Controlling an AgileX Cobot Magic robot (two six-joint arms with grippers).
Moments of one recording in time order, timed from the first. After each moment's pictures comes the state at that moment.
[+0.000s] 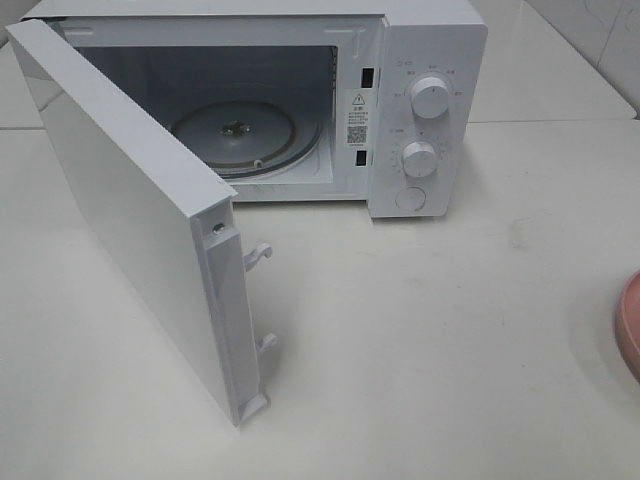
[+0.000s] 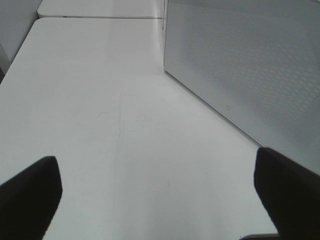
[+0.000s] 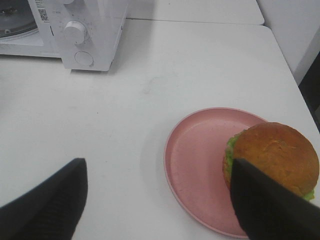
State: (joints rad) left arm 0.03 0.00 -0.52 -0.10 1.08 0.05; right arm 0.11 0.00 -0.50 -0.08 1.00 0.05
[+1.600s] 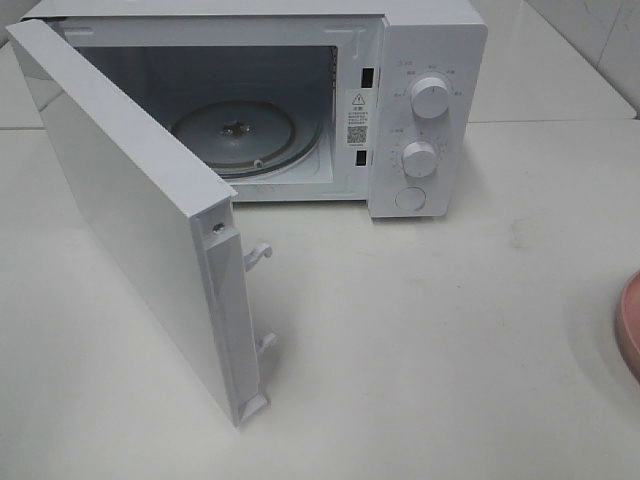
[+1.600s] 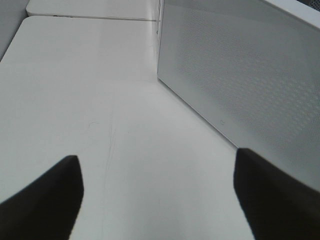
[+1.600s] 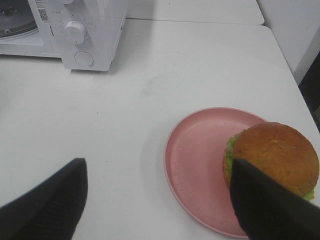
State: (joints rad) left arm 0.03 0.21 -0.55 -0.13 0.93 0.05; right arm 0.11 0.00 -0.50 -0.08 1.00 0.05
